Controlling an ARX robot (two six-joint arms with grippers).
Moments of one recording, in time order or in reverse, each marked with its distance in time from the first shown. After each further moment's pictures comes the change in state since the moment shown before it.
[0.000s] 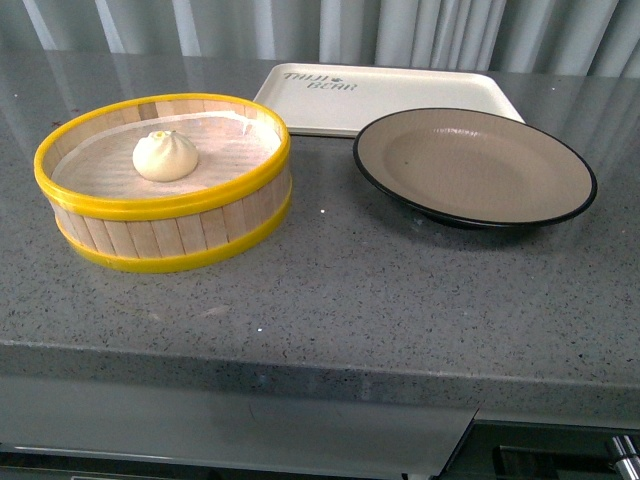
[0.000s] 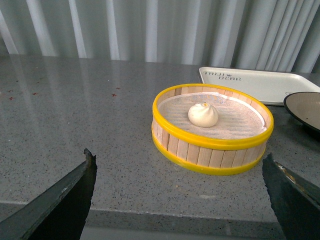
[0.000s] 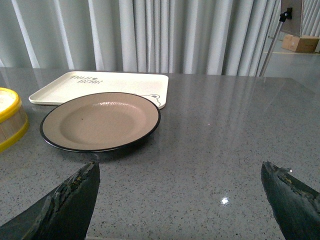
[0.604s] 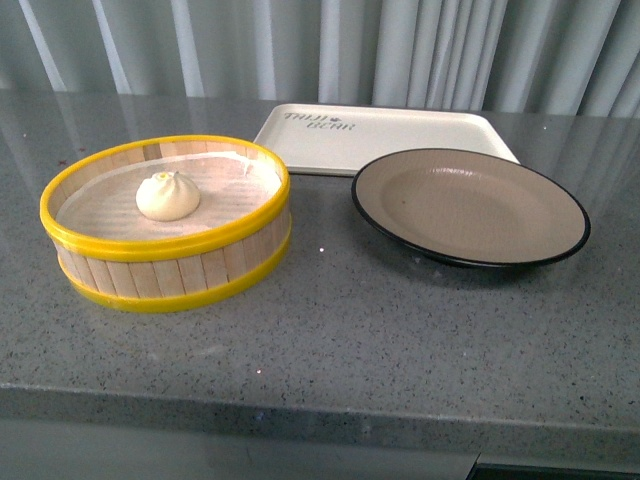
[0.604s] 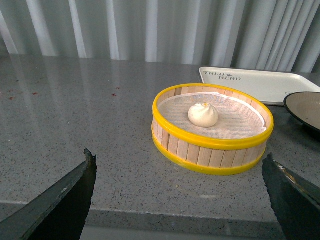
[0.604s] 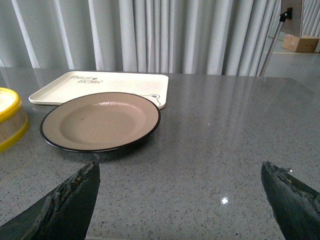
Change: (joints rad) left arm 0.000 0.000 0.000 0.000 0.000 0.000; right arm 0.000 0.000 0.000 0.000 0.000 0.000
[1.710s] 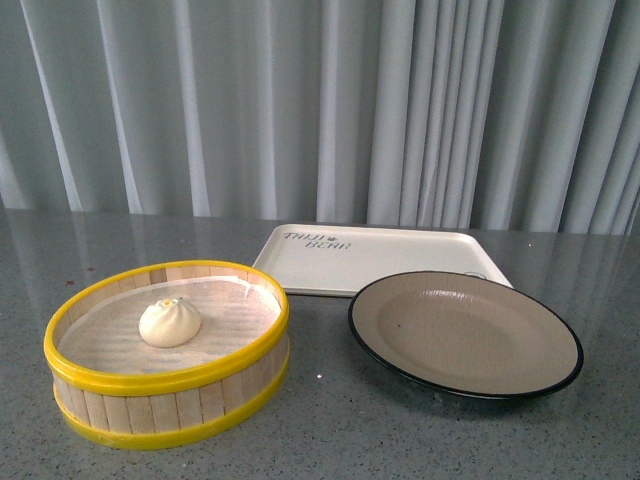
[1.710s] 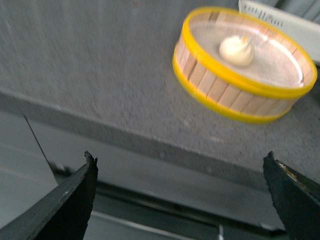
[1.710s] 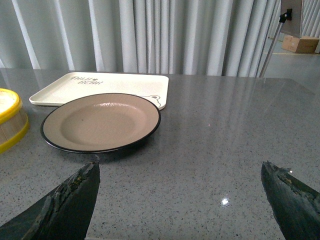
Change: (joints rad) left arm -0.054 0.208 0.098 -0.230 -0.131 -0.298; right arm 0.000 0.000 0.000 0.000 0.000 0.000
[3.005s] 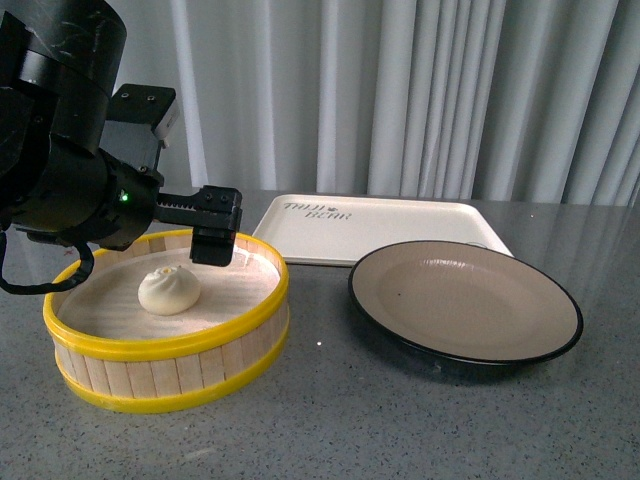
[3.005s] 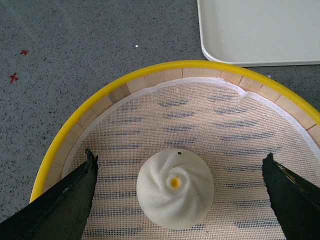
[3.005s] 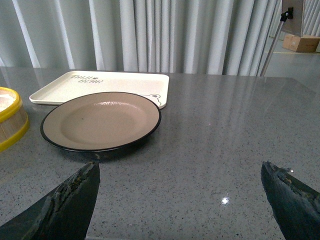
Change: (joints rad) left arm -0.195 1.611 1.044 0.374 -0.096 0.294; right arm 0.000 0.000 0.000 0.000 0.000 0.000
